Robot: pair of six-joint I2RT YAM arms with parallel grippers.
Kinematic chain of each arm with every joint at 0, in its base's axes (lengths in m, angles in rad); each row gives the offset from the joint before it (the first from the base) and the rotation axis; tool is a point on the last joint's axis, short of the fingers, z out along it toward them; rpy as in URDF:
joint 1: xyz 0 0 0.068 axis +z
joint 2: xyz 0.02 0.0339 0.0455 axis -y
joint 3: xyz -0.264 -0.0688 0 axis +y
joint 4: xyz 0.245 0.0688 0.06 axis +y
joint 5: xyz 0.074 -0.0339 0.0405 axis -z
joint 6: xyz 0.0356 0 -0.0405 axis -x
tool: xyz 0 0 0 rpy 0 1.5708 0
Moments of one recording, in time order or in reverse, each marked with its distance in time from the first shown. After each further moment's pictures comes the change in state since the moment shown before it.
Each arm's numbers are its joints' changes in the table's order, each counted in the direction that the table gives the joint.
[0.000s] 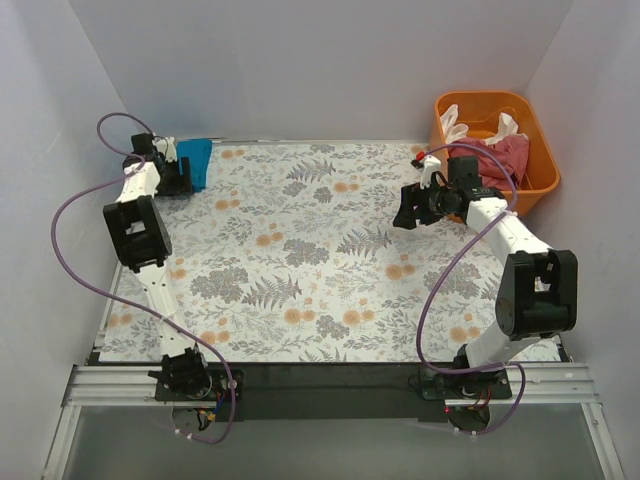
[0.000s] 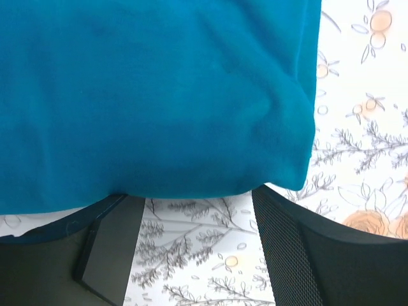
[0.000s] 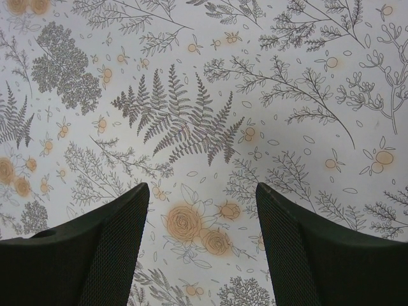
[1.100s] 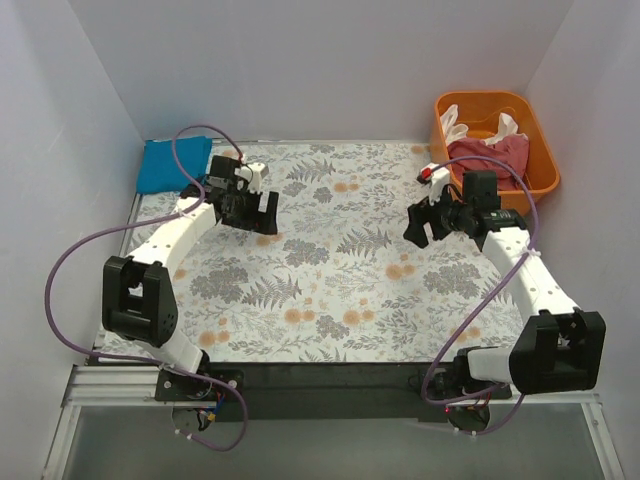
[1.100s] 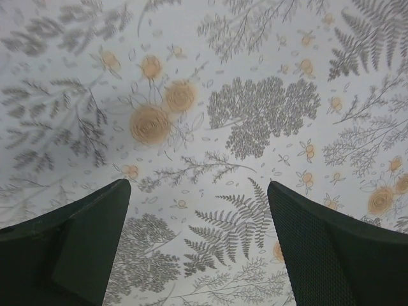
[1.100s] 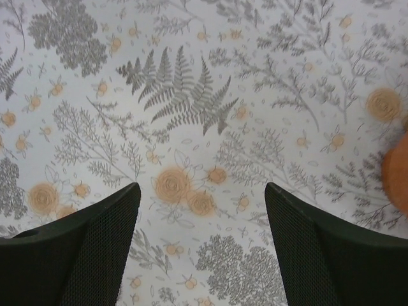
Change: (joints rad) left arm -0.510 0.812 0.705 0.050 0.047 0.113; right arm 0.000 0.280 0.096 0.051 0.029 0.186
